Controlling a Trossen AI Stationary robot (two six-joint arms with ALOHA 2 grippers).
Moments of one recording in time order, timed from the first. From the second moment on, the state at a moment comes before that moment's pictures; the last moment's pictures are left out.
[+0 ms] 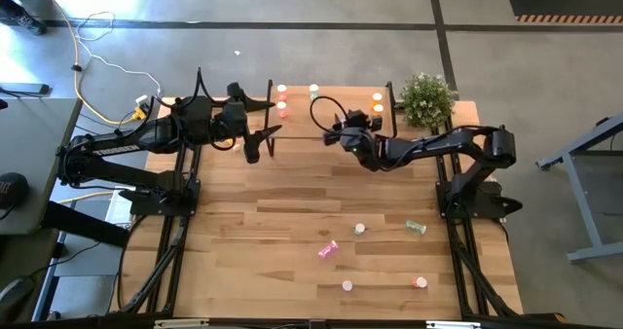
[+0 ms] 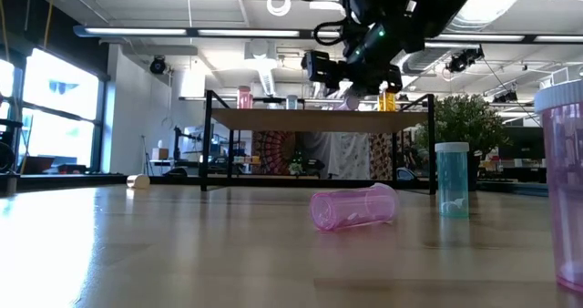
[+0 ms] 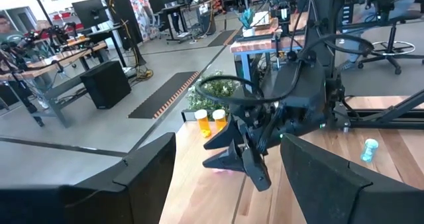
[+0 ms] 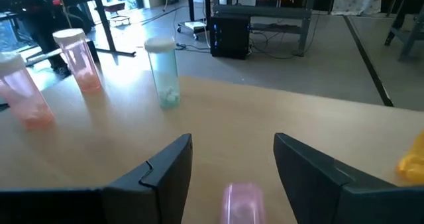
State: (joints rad) left arm 0.31 1.00 1.04 -0.17 -0.19 0.19; right arm -0.18 1.65 0.96 0.26 0.97 0.42
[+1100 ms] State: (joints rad) left arm 0.31 1.00 1.04 -0.28 -0.17 0.14; right arm -0.18 1.46 1.70 -1.11 0.40 0.79
